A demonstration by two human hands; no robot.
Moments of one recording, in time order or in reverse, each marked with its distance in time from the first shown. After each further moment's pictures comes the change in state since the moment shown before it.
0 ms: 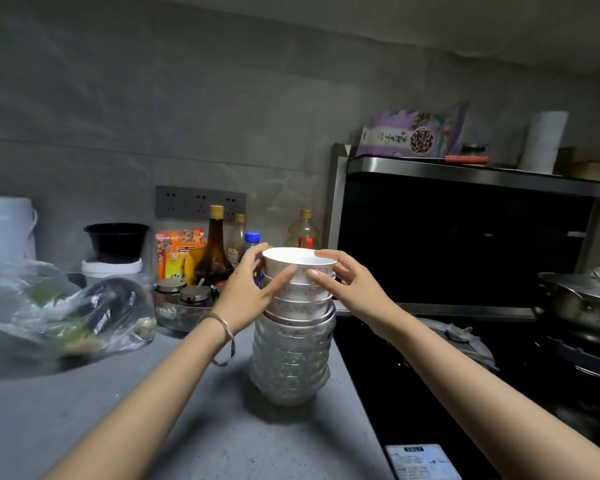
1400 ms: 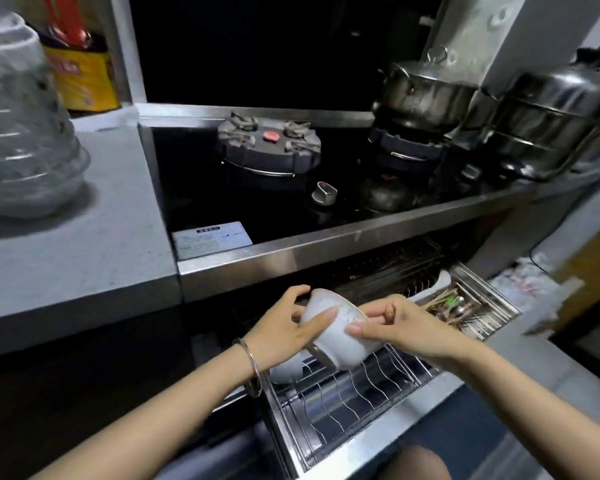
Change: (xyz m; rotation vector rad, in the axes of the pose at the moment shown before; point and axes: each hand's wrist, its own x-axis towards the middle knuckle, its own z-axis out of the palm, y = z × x) left_hand -0.248 -0.027 0.333 -0.303 -0.798 -0.480; right_hand -0.363 0.115 -0.184 0.087 -0.073 0.794
